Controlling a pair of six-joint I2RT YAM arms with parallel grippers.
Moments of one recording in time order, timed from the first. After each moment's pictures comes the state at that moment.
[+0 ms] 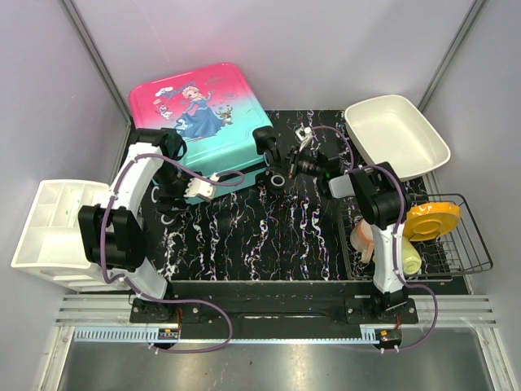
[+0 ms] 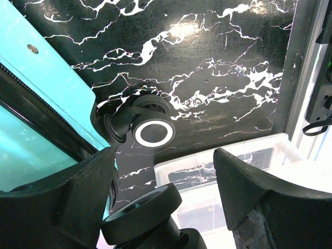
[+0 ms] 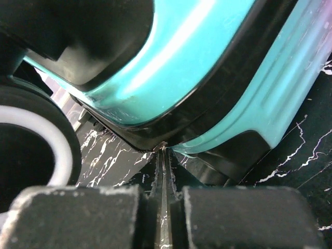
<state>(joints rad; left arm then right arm) -0.11 1.65 1.51 -1.53 0.23 1.60 0.34 2.19 1.15 0.98 -0.83 0.63</state>
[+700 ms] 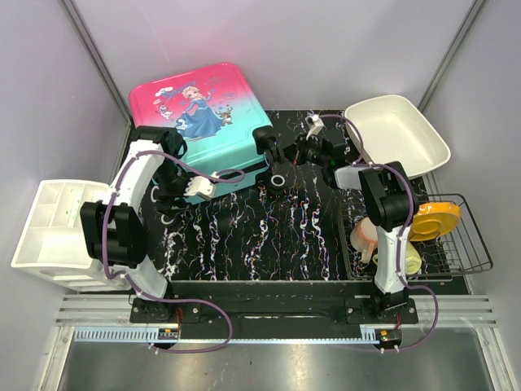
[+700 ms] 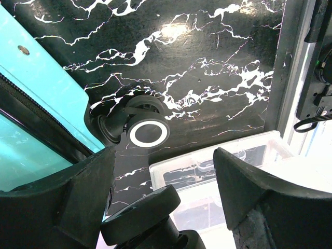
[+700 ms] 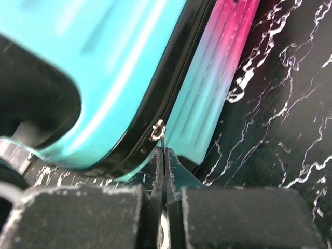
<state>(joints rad) -0.11 1.68 1.54 -1.57 0.23 1.60 0.30 2.11 1.20 0.76 -0.64 0.50</state>
